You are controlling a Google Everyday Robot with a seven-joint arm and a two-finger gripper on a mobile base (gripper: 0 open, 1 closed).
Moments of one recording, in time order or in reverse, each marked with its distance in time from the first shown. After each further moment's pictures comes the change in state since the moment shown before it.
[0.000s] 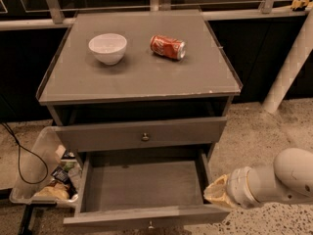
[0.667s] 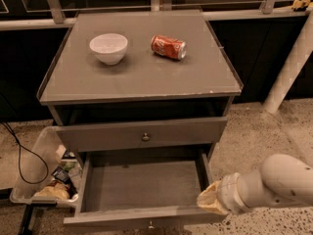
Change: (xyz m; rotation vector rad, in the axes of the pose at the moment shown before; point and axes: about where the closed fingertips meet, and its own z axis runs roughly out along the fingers) arm 0.004 0.017 0.027 -0.047 0.012 -0.013
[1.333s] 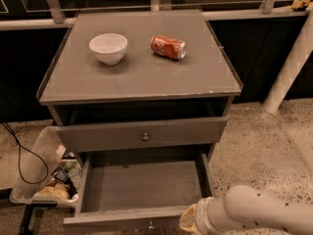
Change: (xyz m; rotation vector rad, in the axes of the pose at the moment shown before) arm 0.017 0.044 0.092 -0.012 0.087 -0.087
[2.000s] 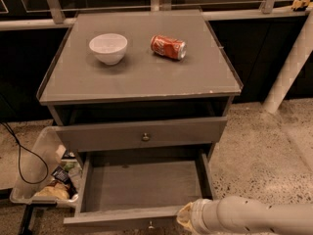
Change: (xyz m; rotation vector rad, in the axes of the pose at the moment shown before) arm 0.018 -0.026 0.050 0.124 -0.023 0.006
